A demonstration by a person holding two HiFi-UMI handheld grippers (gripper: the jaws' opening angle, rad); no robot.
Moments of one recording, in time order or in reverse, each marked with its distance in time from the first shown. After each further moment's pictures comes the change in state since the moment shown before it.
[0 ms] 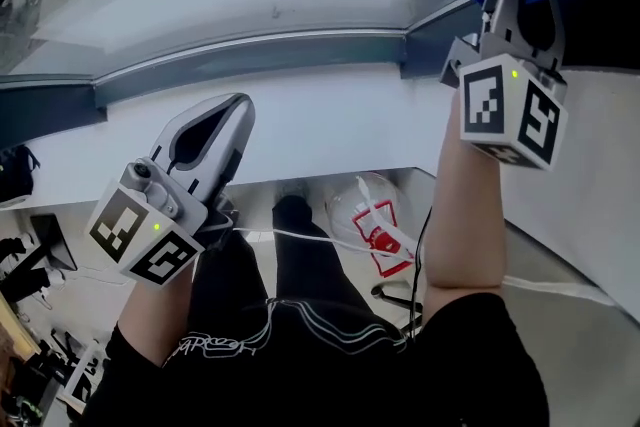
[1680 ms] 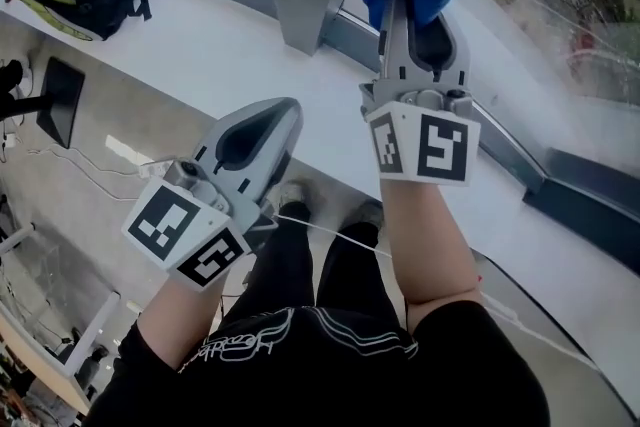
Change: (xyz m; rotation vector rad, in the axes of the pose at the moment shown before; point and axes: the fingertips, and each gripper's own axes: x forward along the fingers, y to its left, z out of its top) left arm -0.462 0.290 -0.001 -0.194 -0.259 0.472; right arm -0.092 0.763 0.022 0.216 0.021 0.779
